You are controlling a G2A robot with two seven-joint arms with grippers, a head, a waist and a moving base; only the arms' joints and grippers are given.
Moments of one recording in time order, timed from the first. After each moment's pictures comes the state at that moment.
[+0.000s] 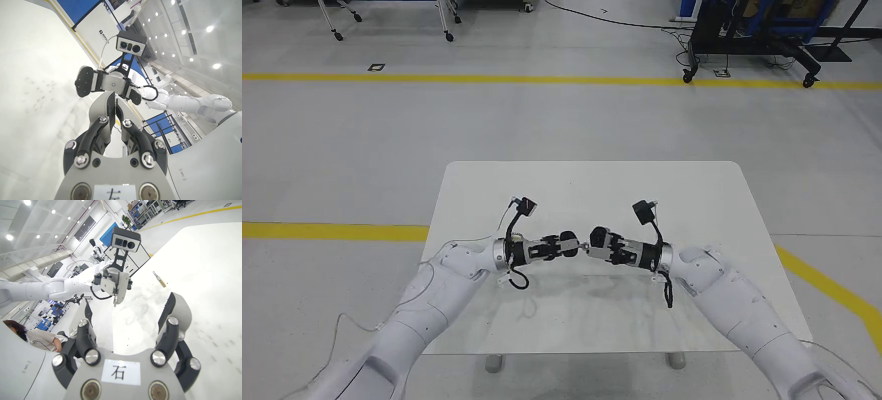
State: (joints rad) left arm 0.86 -1.24 -0.71 -0.89 -0.45 -0.90 -0.92; right arm -1.09 -1.08 0.90 -1.14 0.01 -0.93 0.57
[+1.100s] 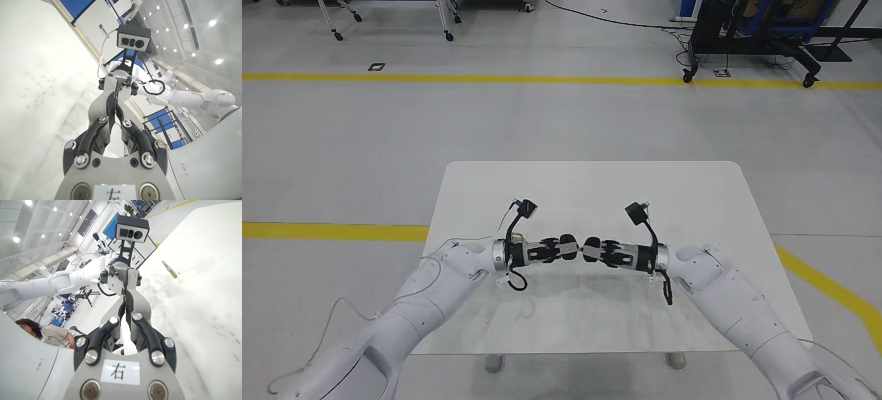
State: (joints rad) left arm 0.78 -1.21 -0.52 -0.85 -0.53 -0.98 -0.85; right arm -1.07 -1.09 0.89 -1.14 0.11 -0.87 0.70
